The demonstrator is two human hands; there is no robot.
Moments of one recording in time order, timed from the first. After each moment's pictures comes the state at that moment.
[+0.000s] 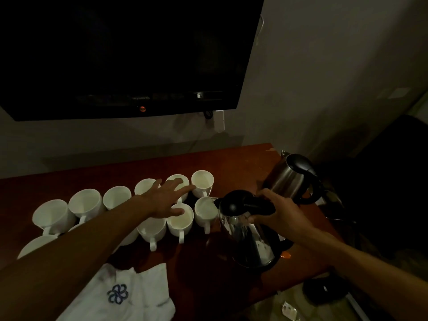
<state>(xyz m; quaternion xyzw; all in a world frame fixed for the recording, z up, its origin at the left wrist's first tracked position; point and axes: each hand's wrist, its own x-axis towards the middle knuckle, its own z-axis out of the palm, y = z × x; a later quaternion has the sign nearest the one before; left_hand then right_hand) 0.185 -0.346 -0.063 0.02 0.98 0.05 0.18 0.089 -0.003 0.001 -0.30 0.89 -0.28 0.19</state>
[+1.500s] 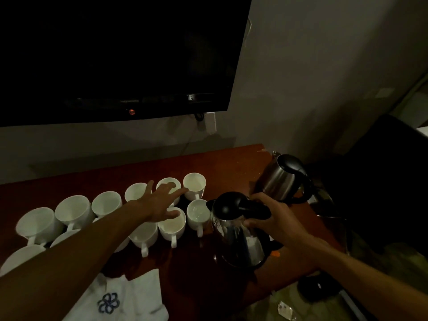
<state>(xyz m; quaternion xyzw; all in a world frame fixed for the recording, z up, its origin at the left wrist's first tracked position) 0.175 -0.342 -0.075 -0.01 0.98 0.08 0.18 0.095 0.007 -0.002 -0.31 0.89 -0.30 0.16</state>
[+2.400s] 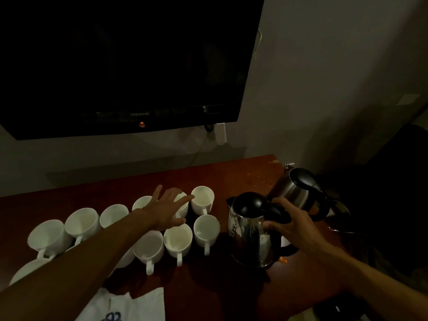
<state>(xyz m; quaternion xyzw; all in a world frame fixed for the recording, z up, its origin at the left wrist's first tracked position) 0.161 -0.345 -0.054 -0.01 0.99 0.05 0.16 0.043 0.018 -0.015 -0.28 0.88 -0.35 0.15</state>
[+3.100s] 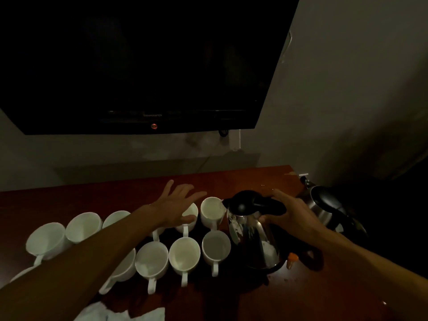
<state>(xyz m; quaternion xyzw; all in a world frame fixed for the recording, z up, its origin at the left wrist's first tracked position) 0.124 -0.378 -0.063 -0.01 0.99 0.06 0.12 -0.012 -0.060 0.014 -0.37 0.88 -0.25 0.18</state>
